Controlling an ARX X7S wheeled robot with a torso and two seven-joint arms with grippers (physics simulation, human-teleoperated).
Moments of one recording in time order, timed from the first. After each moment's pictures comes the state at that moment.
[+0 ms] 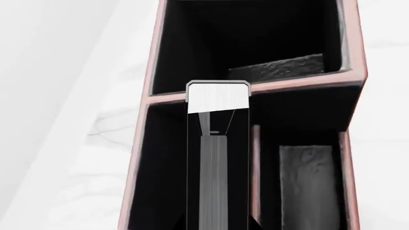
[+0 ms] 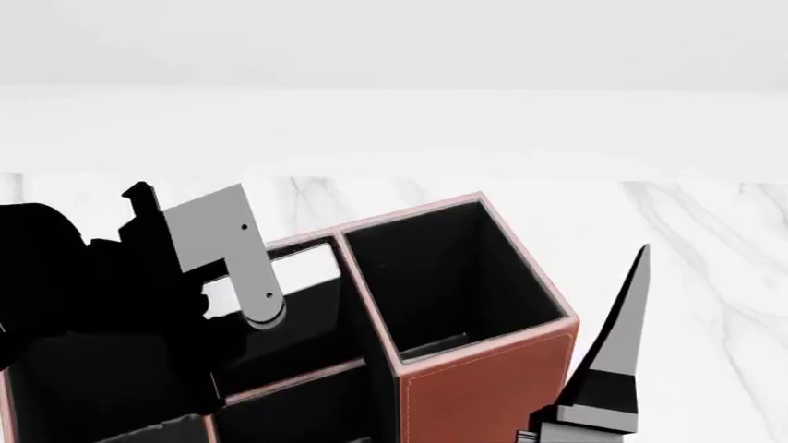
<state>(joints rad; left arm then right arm) -1.47 -0.51 1.36 -0.12 -0.75 -0.91 0.34 0.03 0.78 -0.16 -0.98 0.56 0.21 0.85</state>
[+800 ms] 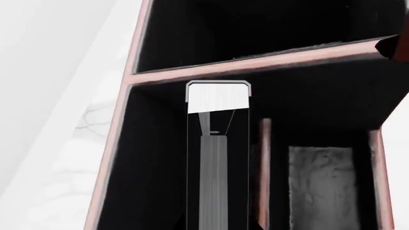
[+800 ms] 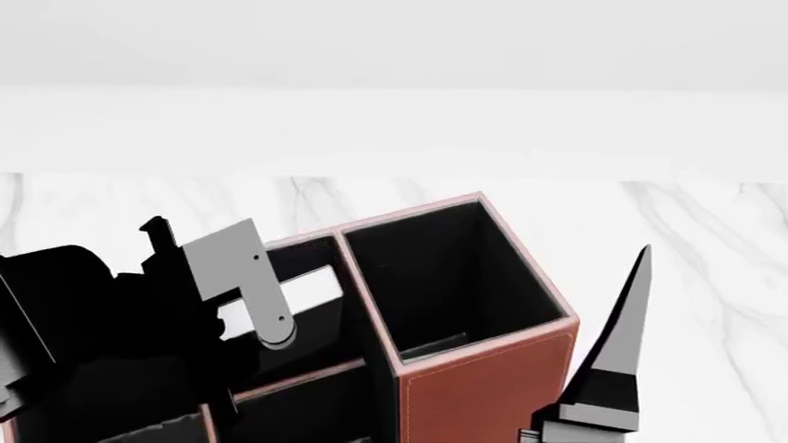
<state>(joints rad) -1.35 -0.44 1.38 -0.32 -0.66 -0.73 0.34 0.03 0.79 -0.17 -0.97 0.56 0.20 0.85</state>
